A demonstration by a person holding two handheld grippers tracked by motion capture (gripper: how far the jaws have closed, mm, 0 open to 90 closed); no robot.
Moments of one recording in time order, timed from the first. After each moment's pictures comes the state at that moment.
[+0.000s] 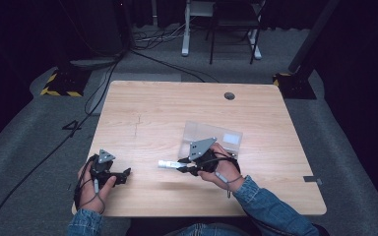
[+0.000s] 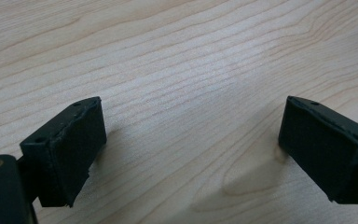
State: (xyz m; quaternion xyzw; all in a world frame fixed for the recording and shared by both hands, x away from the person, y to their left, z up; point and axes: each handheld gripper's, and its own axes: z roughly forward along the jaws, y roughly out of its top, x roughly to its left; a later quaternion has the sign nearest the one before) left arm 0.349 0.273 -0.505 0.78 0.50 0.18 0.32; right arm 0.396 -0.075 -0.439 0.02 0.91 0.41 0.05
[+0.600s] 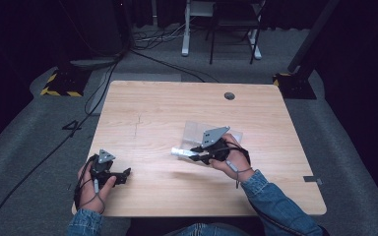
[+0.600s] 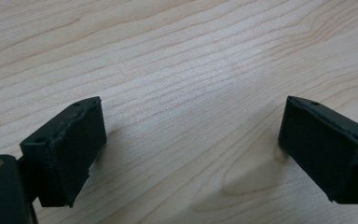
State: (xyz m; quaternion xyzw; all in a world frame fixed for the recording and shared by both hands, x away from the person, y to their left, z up) left arm 0.349 0.273 -0.505 0.78 0.50 0.18 0.32; right arm 0.426 -0.112 -0.430 0.06 0.91 0.40 0.07
